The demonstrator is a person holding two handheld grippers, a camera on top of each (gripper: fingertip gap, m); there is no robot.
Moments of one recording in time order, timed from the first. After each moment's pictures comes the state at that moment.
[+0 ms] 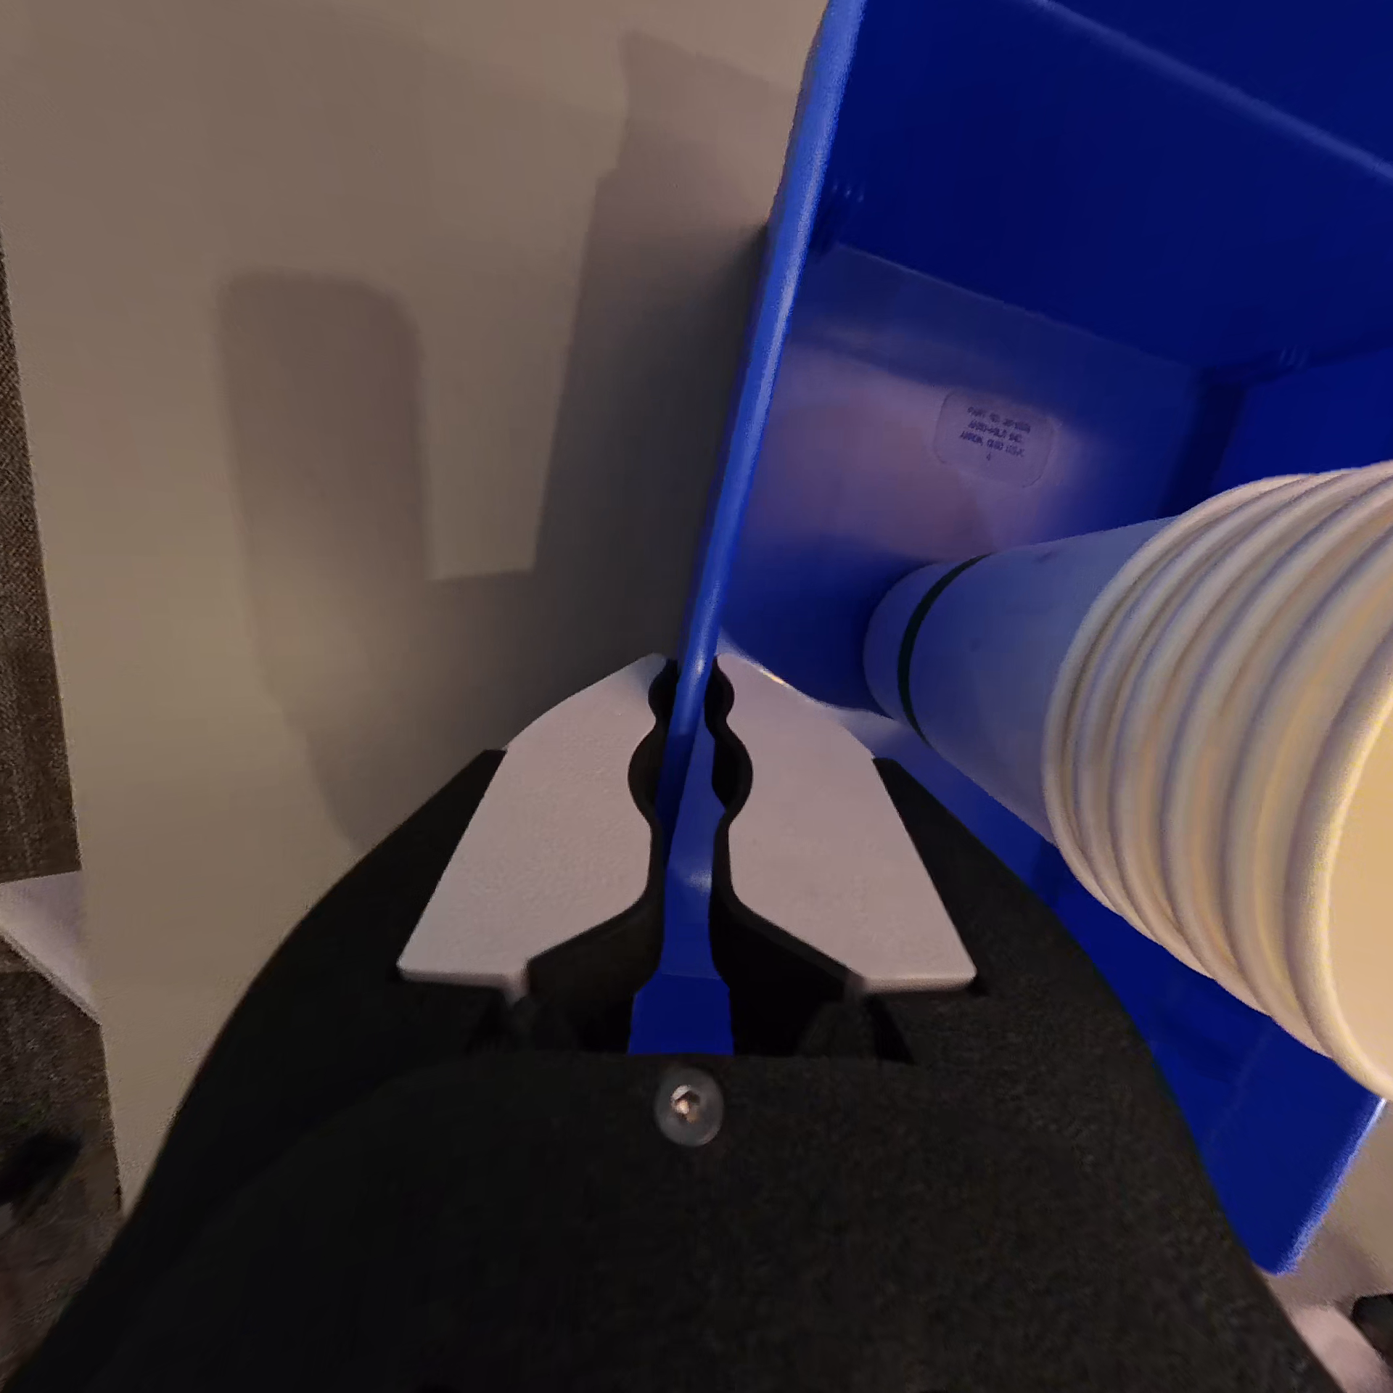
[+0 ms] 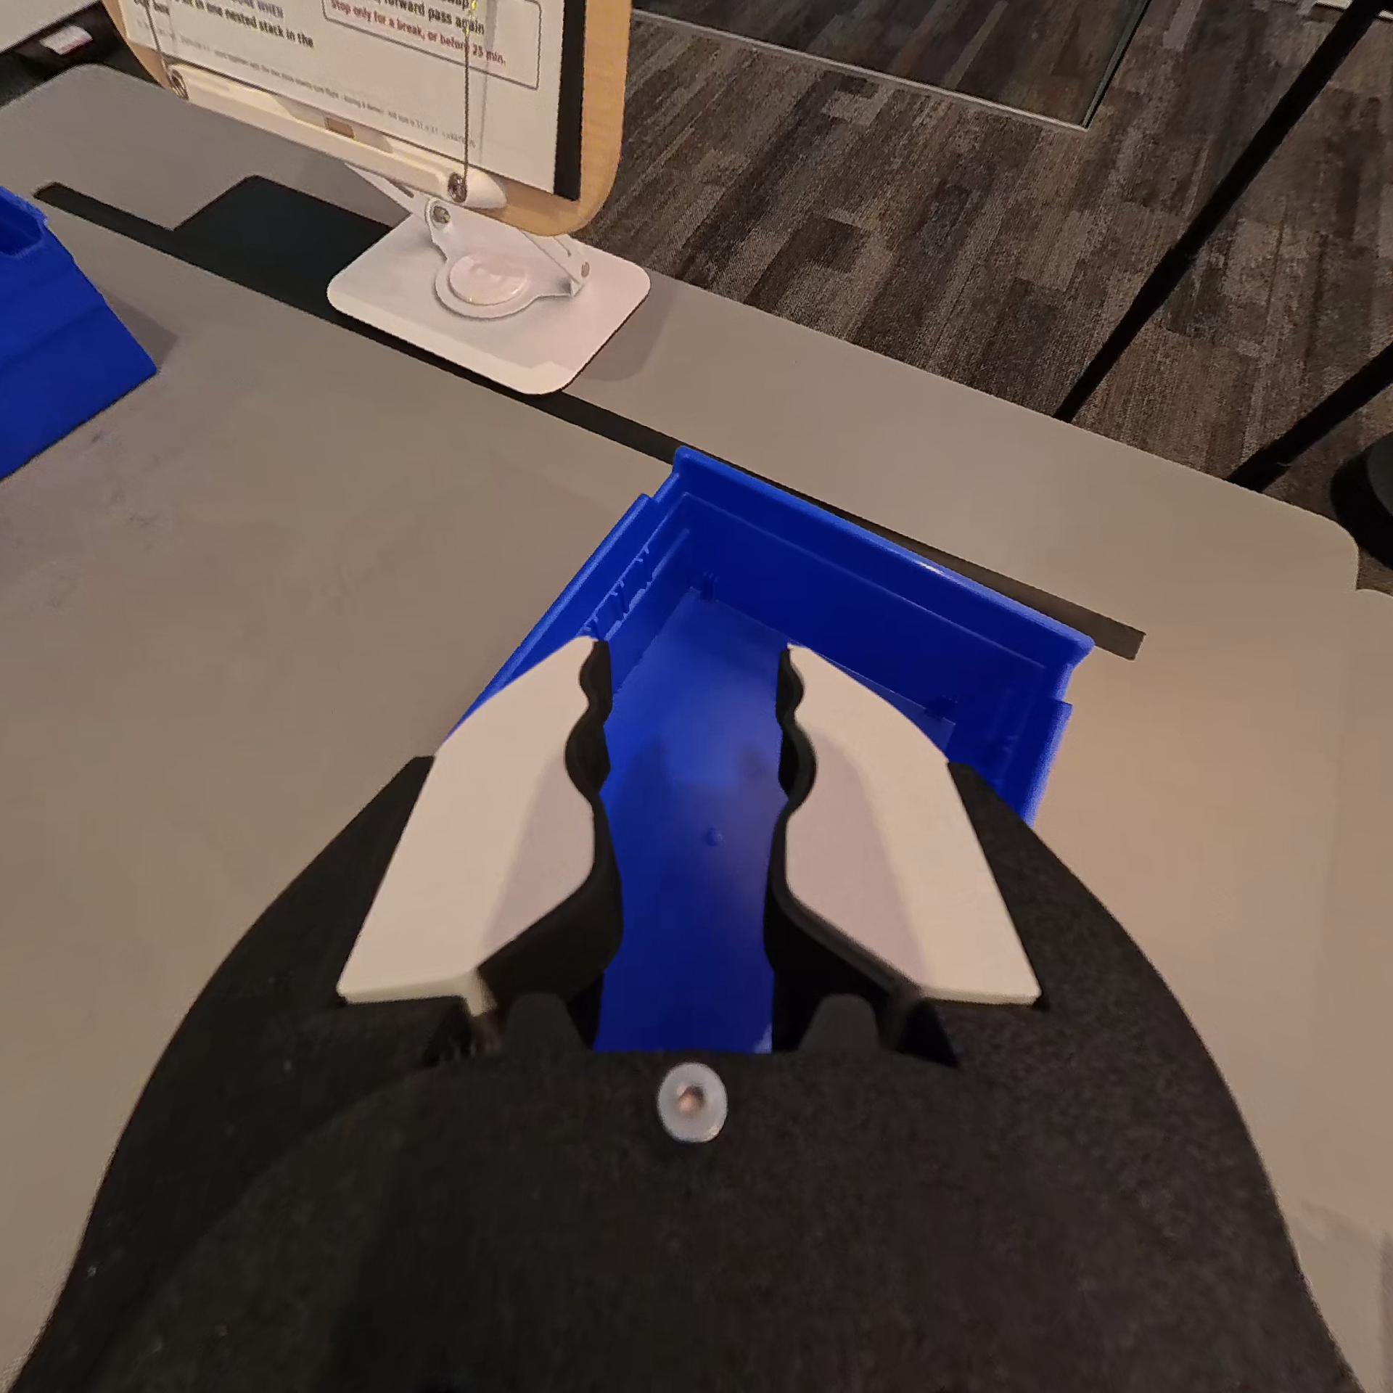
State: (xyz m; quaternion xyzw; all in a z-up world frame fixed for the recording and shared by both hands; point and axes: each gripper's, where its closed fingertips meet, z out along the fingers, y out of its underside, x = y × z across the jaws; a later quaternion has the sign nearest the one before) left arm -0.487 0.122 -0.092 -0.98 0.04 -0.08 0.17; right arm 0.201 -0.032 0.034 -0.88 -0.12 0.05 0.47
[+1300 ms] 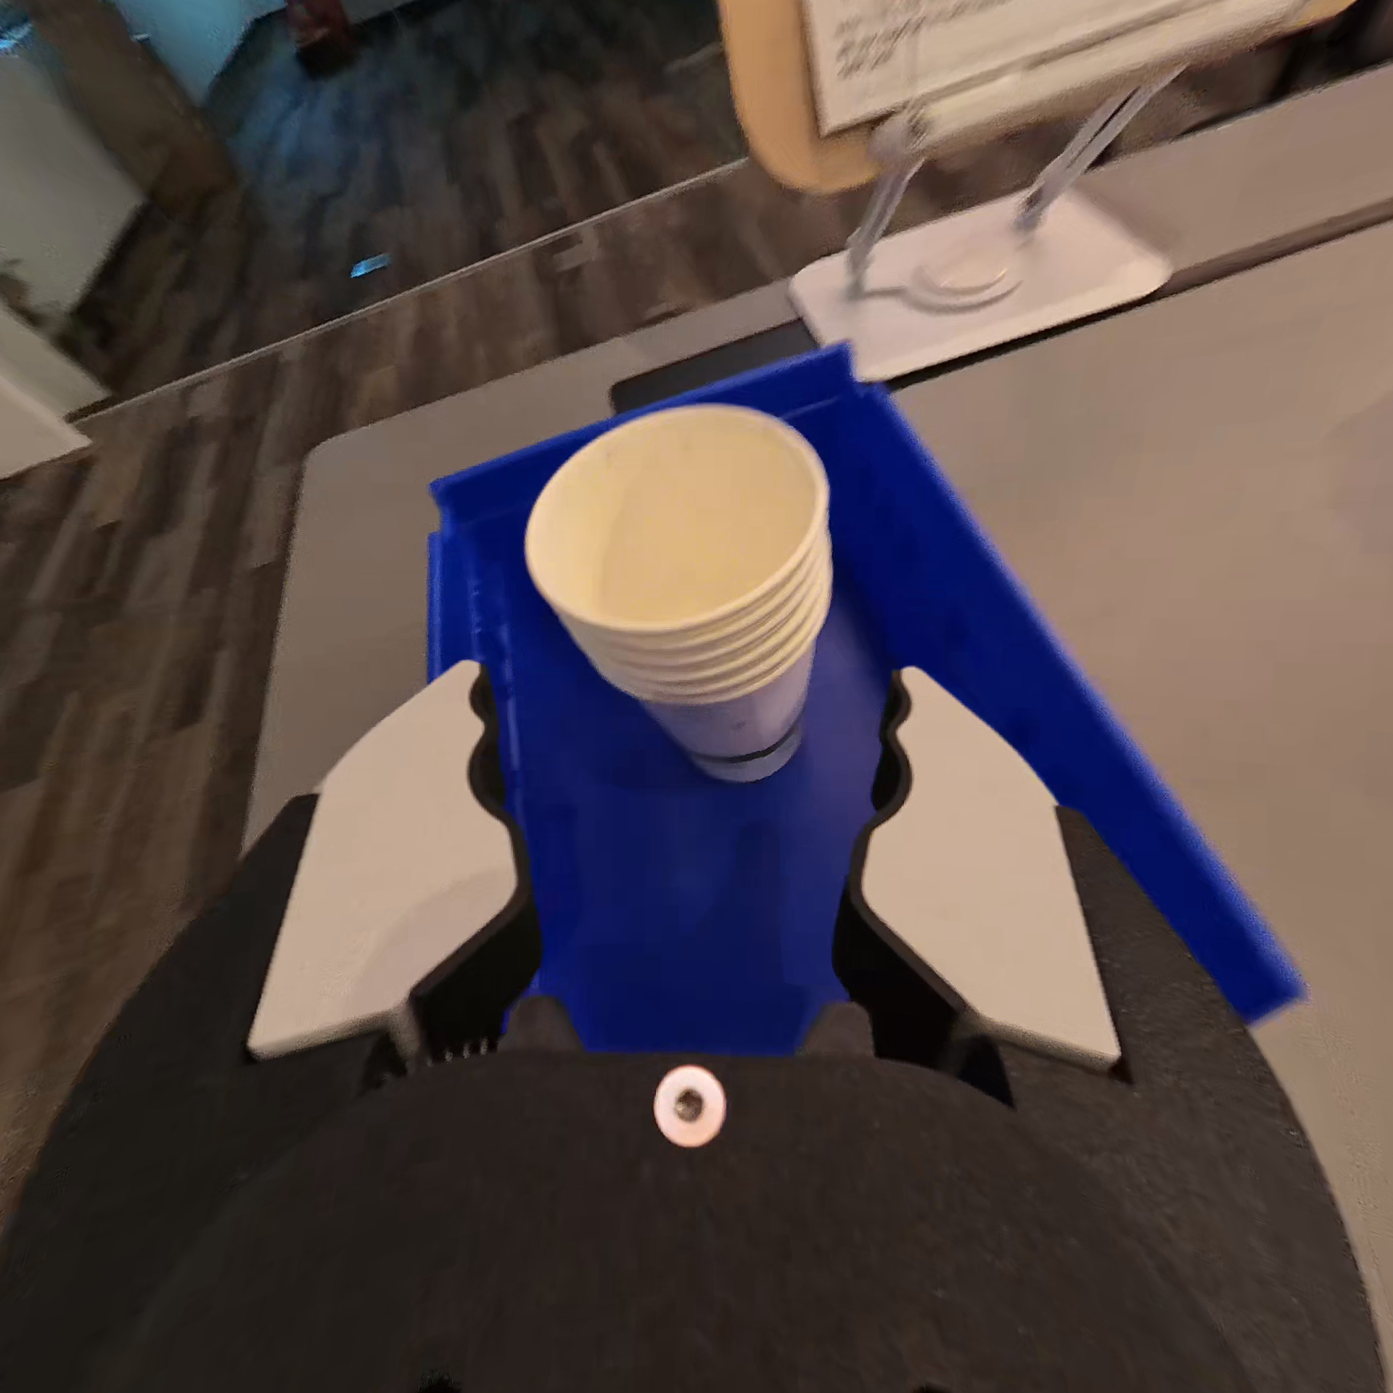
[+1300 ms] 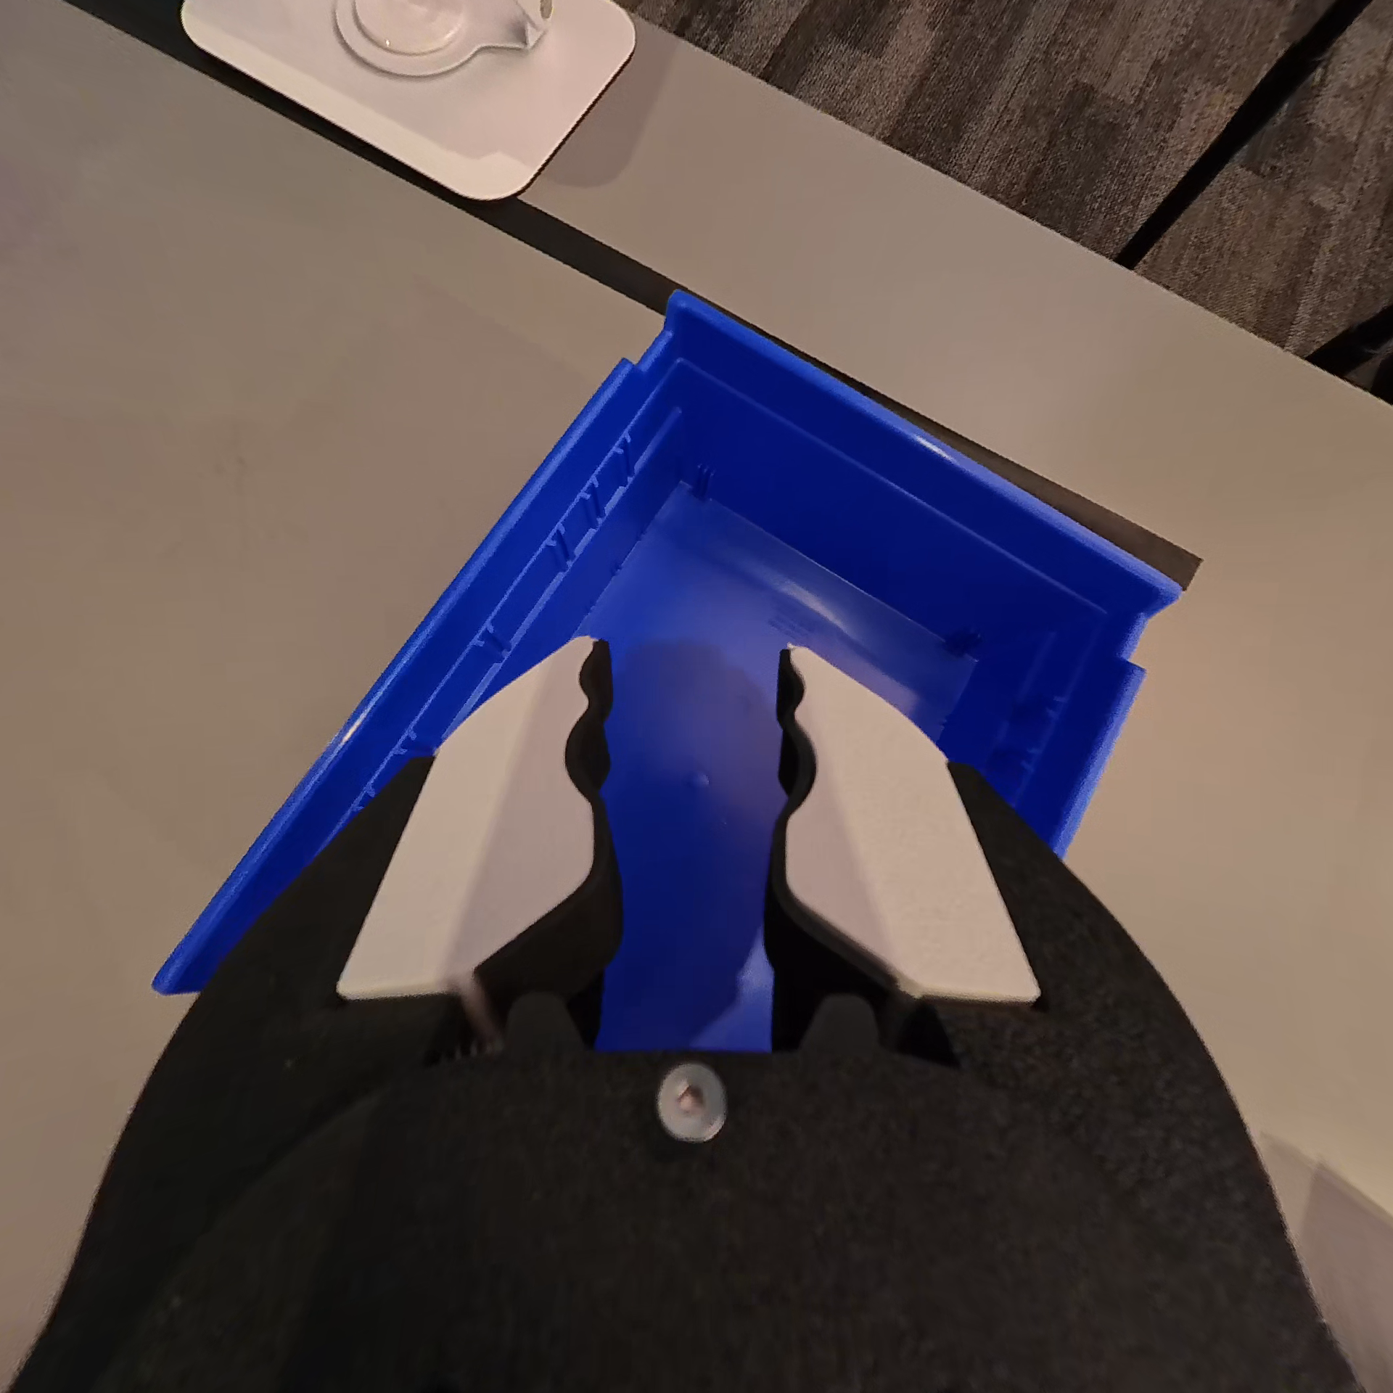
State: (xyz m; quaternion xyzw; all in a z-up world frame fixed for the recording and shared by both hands) left arm -0.401 0.049 -0.005 -0.82 0.24 -0.01 0.52; right arm 0.196 -0.024 -0.013 -0.92 -0.14 0.02 0.37
